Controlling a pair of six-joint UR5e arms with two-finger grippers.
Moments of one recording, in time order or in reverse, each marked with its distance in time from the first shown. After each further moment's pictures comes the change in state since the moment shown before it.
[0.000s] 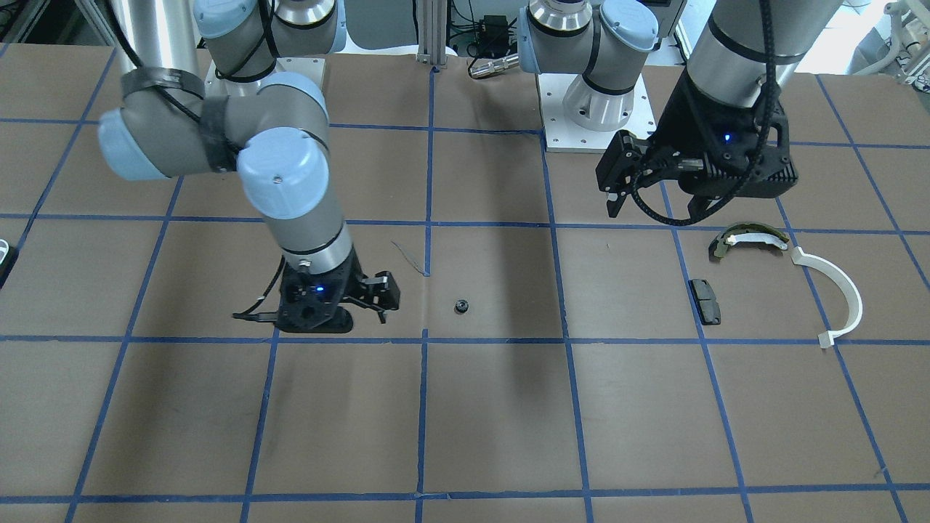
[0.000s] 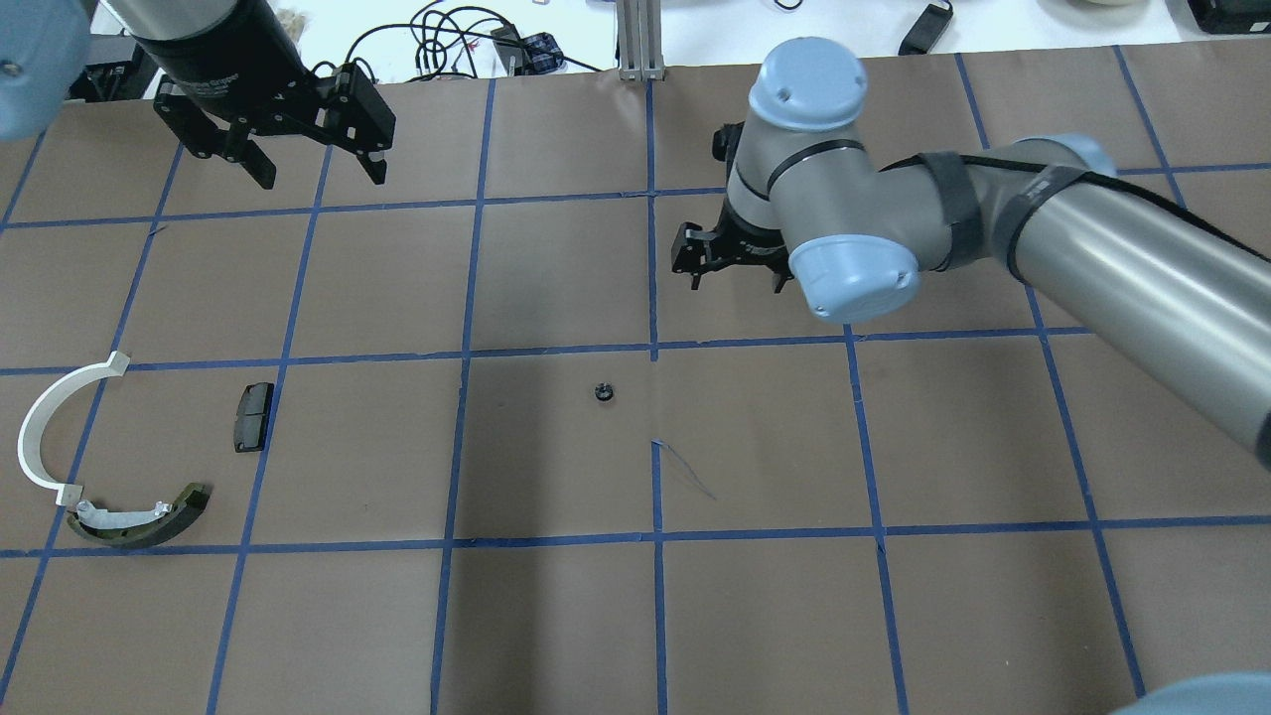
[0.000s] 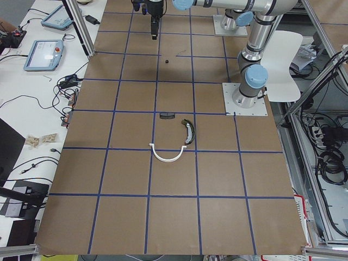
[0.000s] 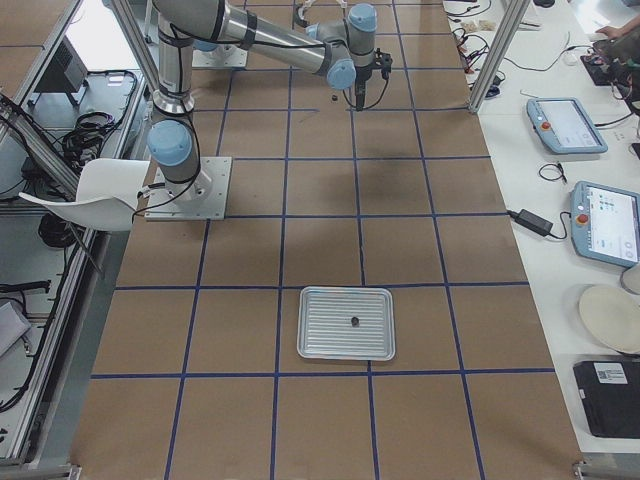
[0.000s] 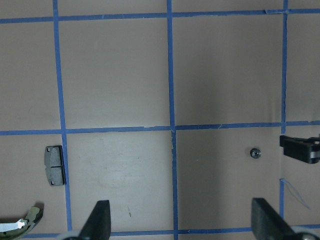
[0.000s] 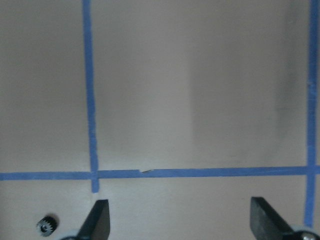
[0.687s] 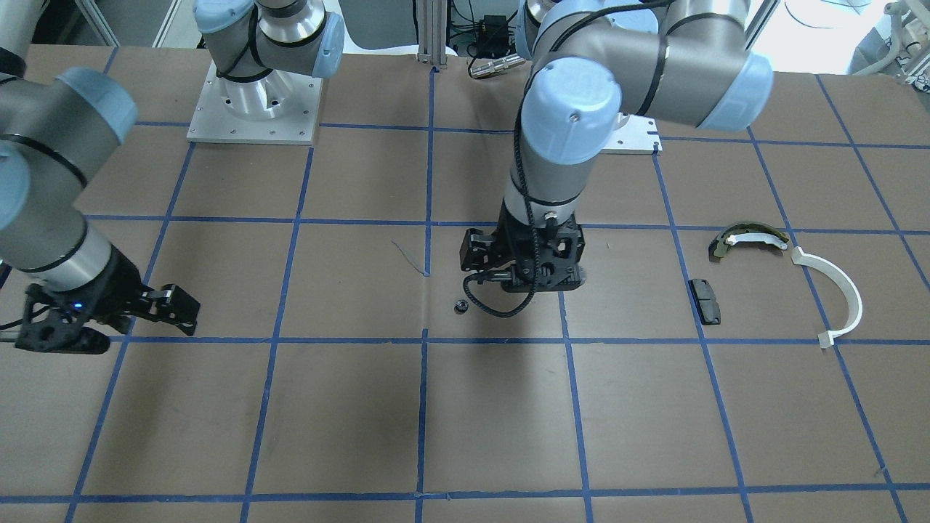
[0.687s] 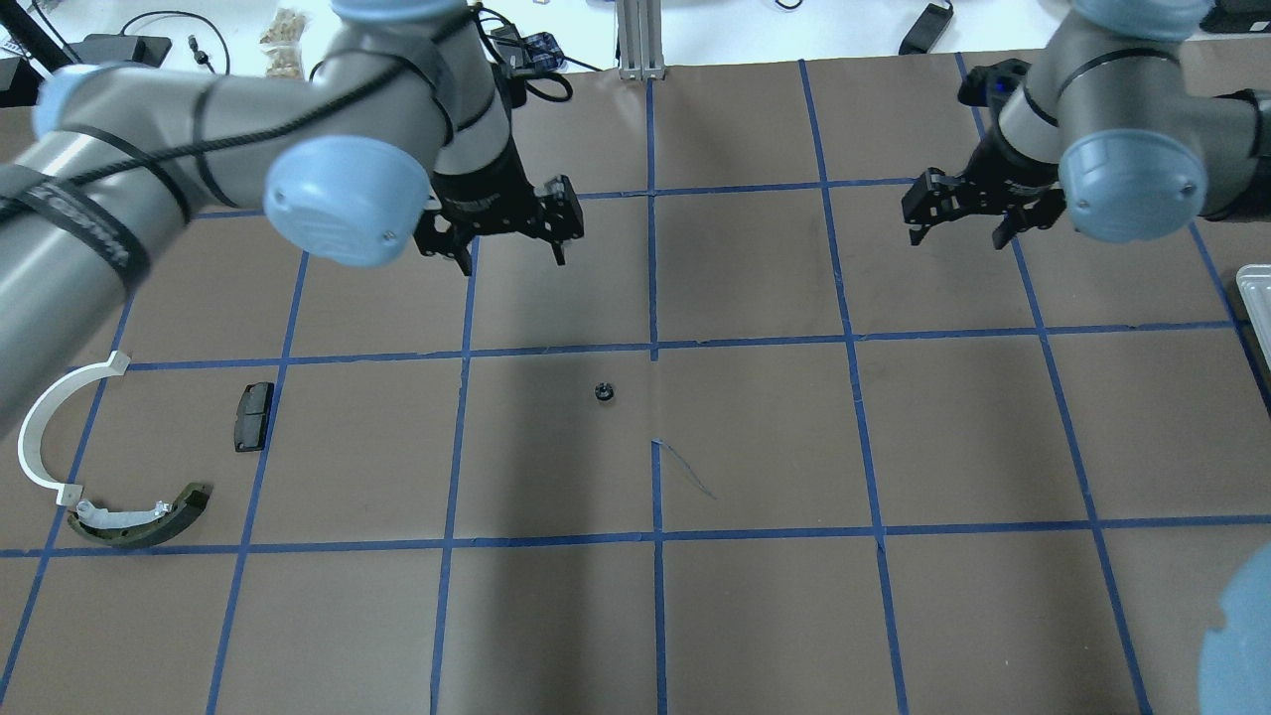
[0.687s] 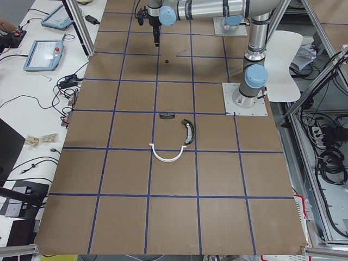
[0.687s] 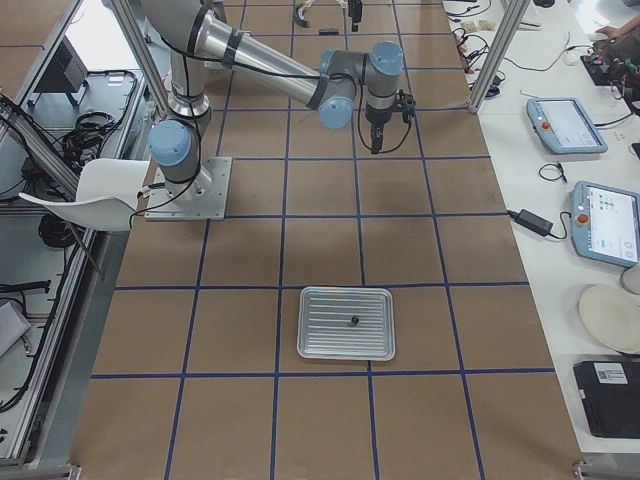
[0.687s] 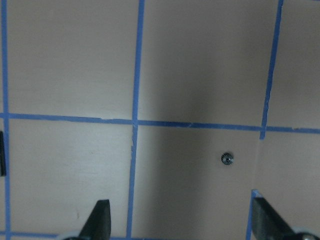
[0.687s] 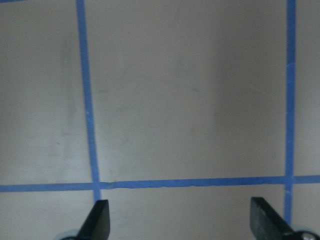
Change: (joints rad) left arm -0.245 -0.178 -0.218 0.343 -0.002 -0.294; right arm -0.424 -0.045 0.002 0.121 -0.002 -0.442
